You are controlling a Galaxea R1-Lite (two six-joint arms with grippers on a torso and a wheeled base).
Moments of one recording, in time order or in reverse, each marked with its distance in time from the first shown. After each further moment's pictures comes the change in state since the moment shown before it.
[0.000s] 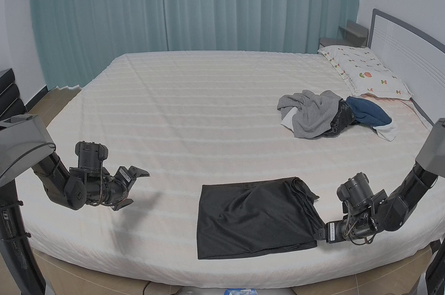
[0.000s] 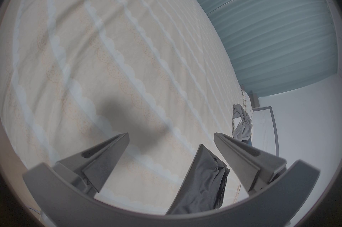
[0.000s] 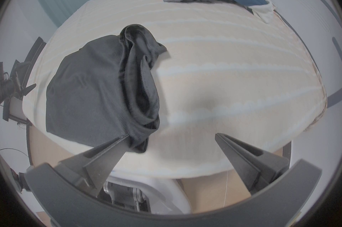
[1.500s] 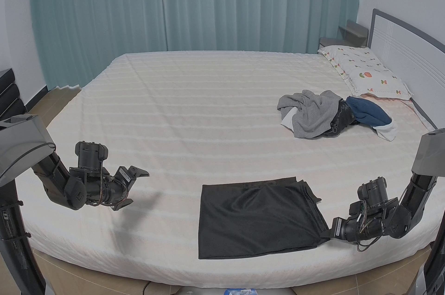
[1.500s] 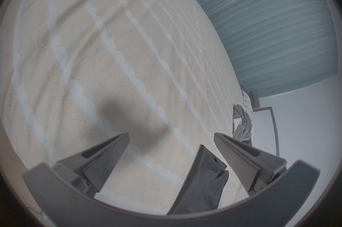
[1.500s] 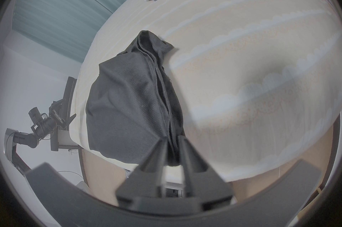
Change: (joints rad) left arm -0.002 0.000 0.000 -0.001 0.005 -0.001; right arm -0.172 0.136 0.141 -0.438 0.420 0.140
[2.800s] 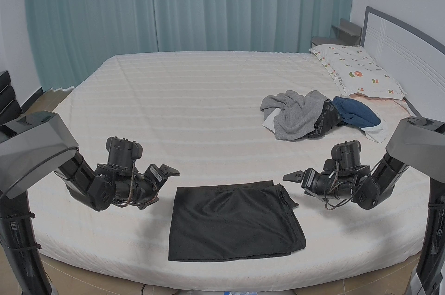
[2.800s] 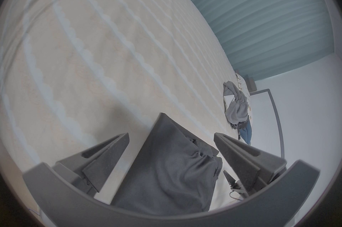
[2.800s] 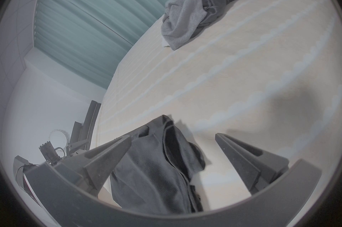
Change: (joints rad) left arm -0.217 0.040 -0.129 0.066 0.127 -0.042; right arm 0.072 0.171 -0.507 -0.003 -0.018 0.155
